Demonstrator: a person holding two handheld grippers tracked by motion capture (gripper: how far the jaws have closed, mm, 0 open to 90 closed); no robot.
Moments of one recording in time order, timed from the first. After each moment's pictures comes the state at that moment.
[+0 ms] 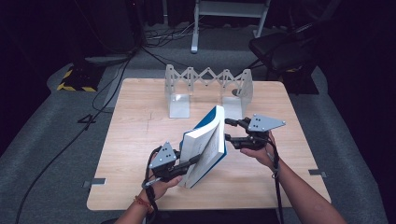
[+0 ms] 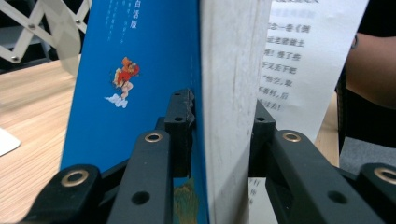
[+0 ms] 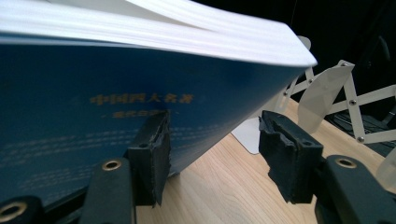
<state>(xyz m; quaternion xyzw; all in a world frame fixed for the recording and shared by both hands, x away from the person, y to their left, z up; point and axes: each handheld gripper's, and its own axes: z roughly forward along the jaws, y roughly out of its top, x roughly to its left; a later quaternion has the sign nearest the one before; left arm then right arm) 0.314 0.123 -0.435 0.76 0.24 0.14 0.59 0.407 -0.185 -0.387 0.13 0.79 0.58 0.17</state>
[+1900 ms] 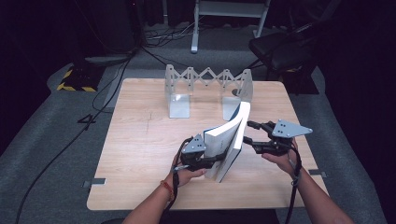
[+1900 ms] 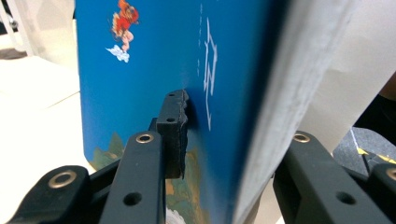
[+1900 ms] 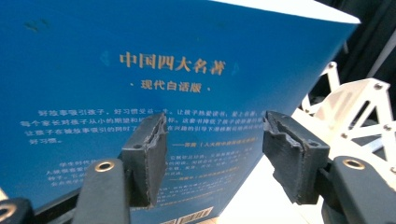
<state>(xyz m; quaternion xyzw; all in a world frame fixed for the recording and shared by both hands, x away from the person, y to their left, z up) 0.366 0.047 -0.450 0.79 0.19 0.06 0.58 0.386 -0.246 -0.384 0.17 0.78 0.56 0.21</state>
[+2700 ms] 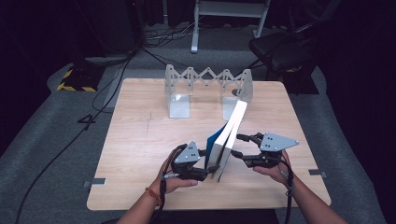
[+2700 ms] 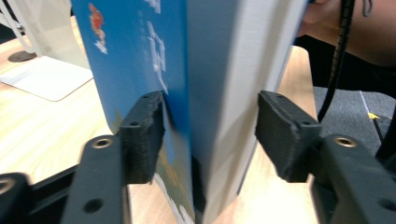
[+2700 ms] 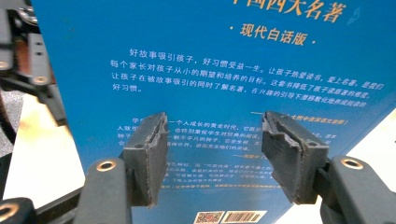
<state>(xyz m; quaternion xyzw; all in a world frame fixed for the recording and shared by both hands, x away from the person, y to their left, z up) 0.332 0.068 -0.433 0.83 0.16 0.08 0.54 0.362 -0.219 -0.403 0.13 0.81 0.55 0.19</state>
